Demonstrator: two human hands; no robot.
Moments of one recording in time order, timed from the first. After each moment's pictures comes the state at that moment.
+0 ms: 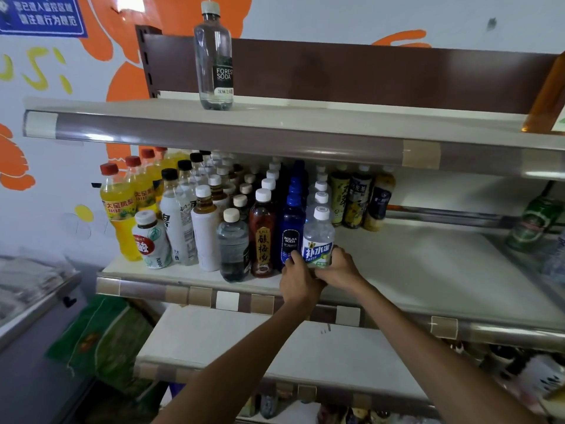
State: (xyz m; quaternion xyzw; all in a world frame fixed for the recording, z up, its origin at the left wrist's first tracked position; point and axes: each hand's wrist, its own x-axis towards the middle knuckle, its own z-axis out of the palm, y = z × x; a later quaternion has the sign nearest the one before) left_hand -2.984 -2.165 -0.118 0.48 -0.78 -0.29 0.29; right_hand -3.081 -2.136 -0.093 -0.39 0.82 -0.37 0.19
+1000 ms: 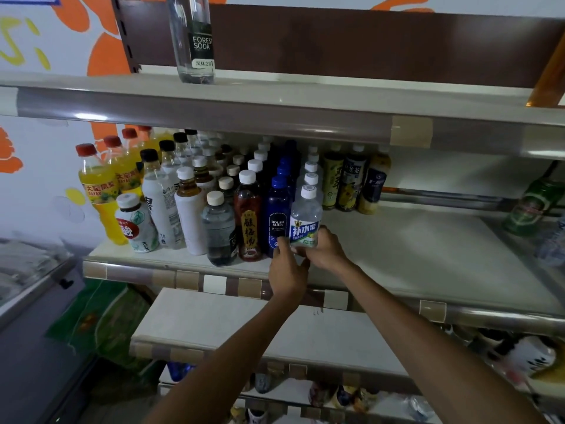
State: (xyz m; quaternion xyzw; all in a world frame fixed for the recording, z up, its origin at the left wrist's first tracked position) left_hand -2.983 -2.151 -0.126 0.47 -0.74 -0.32 0.37; right_hand -3.081 -2.139 -0.087 -0.42 0.81 -0.36 0.19
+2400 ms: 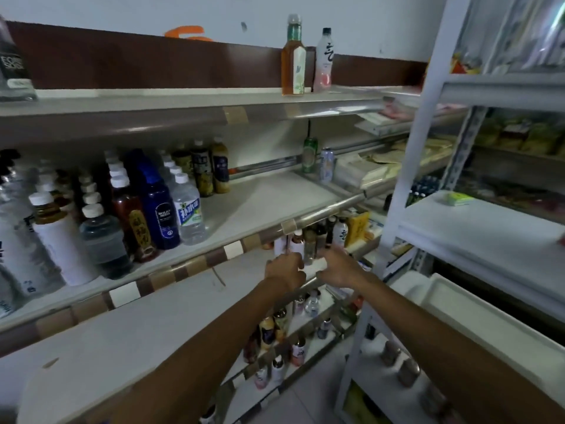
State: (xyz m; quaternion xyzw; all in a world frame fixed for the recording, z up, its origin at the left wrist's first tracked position) left_hand -2.928 -1.963 -0.113 0.04 -0.98 -0.19 0.02; right_hand -2.973 -1.816 -0.099 -0.21 0.95 -0.20 0.08
